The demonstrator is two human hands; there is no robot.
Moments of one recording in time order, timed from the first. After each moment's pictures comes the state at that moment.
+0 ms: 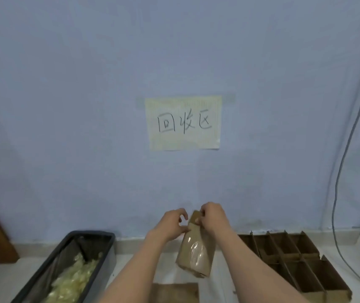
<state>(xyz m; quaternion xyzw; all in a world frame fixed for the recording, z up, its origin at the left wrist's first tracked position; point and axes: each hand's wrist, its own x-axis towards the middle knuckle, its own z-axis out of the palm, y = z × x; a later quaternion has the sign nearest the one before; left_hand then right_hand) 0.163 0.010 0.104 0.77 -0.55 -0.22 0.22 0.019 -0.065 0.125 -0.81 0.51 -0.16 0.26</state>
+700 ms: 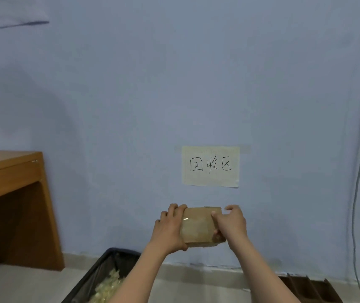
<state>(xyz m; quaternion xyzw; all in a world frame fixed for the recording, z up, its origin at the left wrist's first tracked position) 0.136 0.170 0.245 0.81 -0.55 0.05 0.17 -0.026 0.068 0.279 -0.64 0.49 -0.36 0.46</state>
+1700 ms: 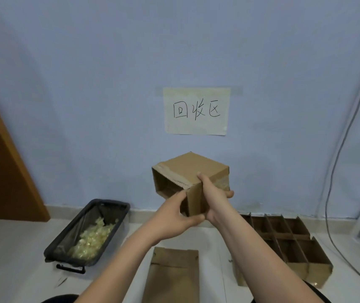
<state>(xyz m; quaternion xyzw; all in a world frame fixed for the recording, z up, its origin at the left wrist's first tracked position) 0.050 0.196 0.210 0.70 -0.55 -0.25 0.38 -0.030 0.085 0.221 -0.35 0.51 -0.33 0.71</state>
